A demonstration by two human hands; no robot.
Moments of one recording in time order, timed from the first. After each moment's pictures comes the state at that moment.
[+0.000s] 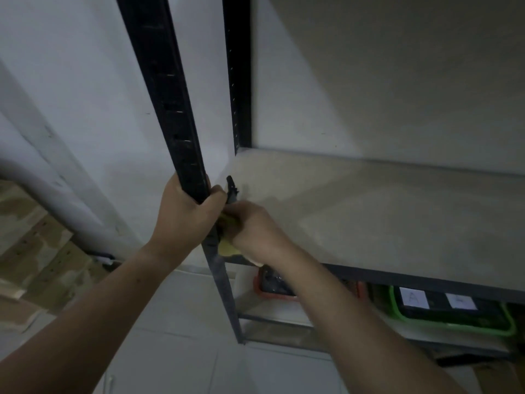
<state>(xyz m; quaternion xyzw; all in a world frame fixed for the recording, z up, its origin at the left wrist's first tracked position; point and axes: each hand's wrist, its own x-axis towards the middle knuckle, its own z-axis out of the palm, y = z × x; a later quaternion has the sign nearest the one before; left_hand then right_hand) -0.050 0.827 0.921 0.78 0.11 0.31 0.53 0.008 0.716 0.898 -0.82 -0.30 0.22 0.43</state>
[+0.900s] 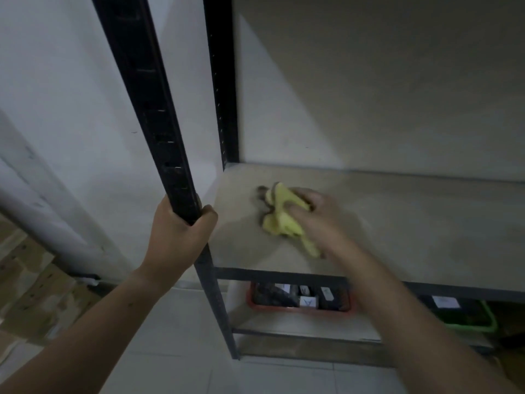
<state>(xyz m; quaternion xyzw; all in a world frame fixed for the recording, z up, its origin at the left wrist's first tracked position) -0.053 0.826 0.924 0.78 0.11 0.30 0.53 0.062 0.623 0.914 -0.82 -0.13 0.09 0.54</state>
